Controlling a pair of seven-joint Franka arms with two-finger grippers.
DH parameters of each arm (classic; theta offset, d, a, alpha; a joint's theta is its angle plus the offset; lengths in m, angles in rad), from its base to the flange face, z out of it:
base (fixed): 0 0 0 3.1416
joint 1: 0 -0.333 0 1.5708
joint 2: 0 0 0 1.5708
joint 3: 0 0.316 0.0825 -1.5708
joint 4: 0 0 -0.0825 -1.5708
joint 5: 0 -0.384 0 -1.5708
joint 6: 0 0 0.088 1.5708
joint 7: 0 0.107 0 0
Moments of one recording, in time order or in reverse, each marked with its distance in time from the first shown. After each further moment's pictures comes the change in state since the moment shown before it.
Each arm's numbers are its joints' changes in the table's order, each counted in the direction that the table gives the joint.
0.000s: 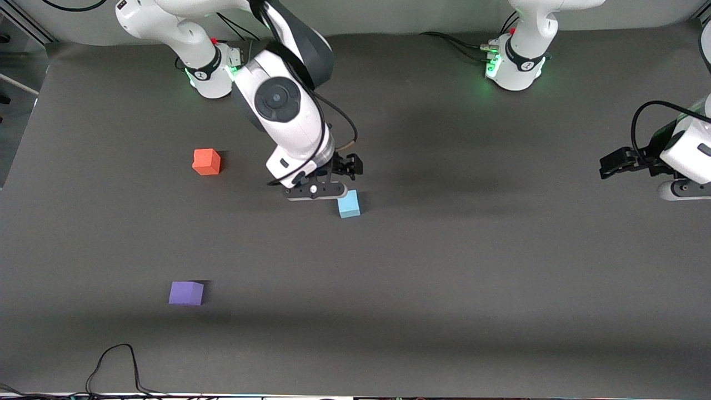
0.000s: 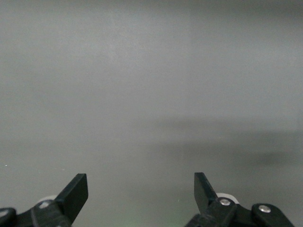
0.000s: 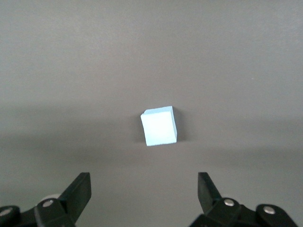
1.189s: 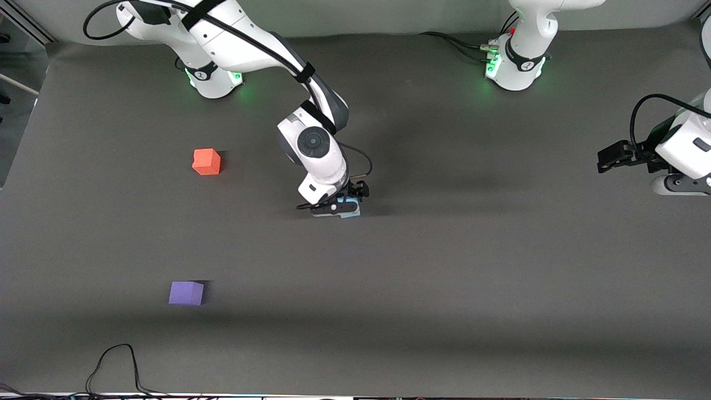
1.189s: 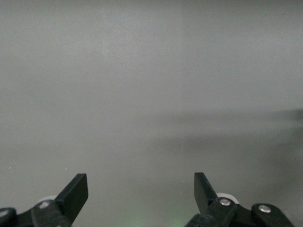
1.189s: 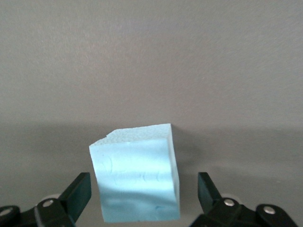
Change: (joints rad) left arm 0.001 0.006 -0.009 -0.017 0.001 -0.033 0.048; right arm -0.073 0.214 -0.008 0.246 0.043 0.515 0.005
